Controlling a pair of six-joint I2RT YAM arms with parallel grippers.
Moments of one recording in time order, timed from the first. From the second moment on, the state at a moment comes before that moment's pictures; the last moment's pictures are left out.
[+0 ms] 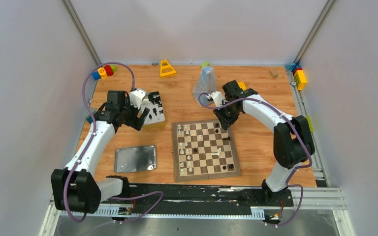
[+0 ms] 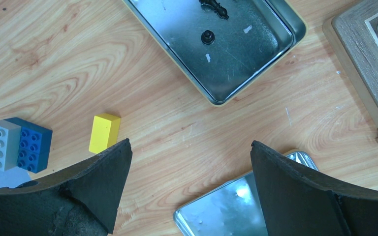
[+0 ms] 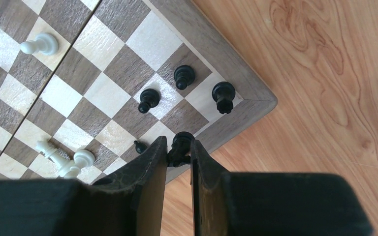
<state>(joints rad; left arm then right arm) -0.09 1.18 0.92 -0.59 0.13 0.39 0.43 1.73 1.30 -0.80 -0.24 -0.40</state>
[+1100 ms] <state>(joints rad) -0.09 1.18 0.92 -0.59 0.13 0.39 0.43 1.77 1.28 -0.75 -0.26 -0.40</state>
